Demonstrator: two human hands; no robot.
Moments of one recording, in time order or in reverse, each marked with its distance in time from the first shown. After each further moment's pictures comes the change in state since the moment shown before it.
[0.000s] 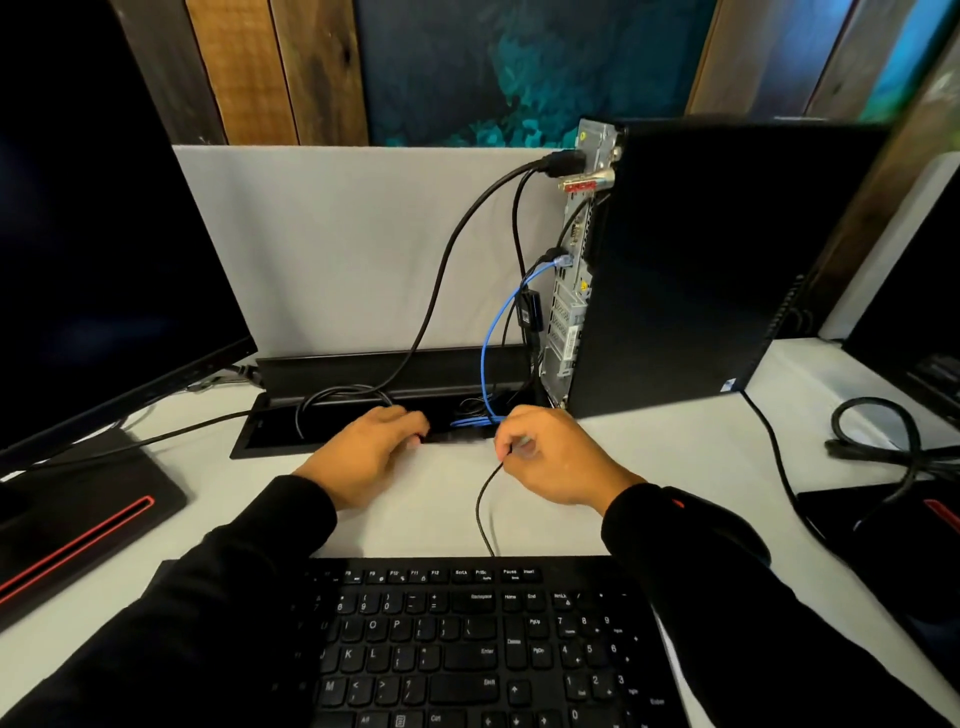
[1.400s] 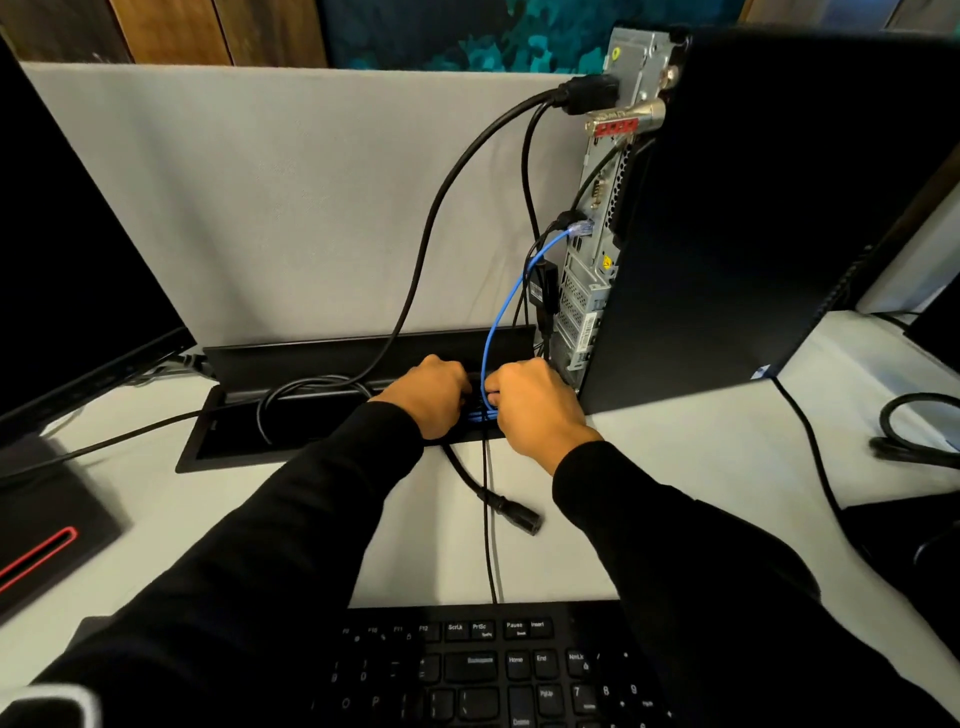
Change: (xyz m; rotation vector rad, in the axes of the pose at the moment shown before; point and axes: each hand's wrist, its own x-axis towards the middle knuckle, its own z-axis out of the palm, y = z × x) left_hand 0.132 0.009 0.035 0.099 -0.298 -0.279; right_hand 0.081 0.019 0.017 -0.427 0.023 0.276
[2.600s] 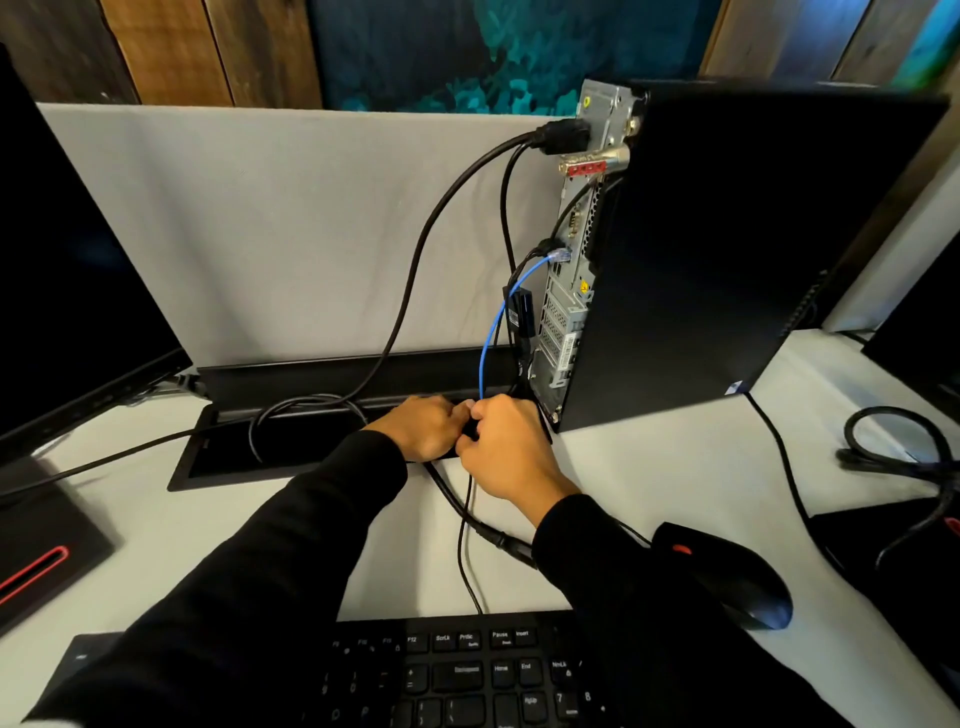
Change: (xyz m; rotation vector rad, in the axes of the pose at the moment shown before) left_hand -0.023 0.022 -0.007 -0.281 -0.136 -0.121; right_hand -0.029 -0.022 0.007 0.372 0.071 0.171
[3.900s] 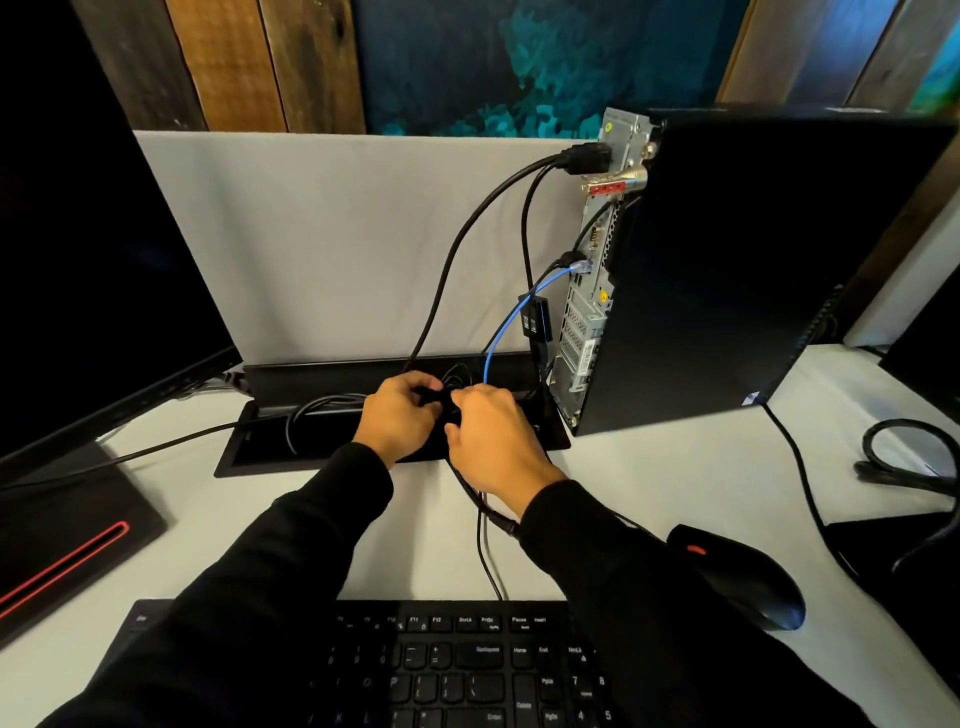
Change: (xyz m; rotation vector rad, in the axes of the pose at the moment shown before) left_hand -0.025 -0.041 -0.006 -0.543 0.510 -0.088; right_hand -0.003 -0.041 0.005 -0.159 -0.019 -0.243
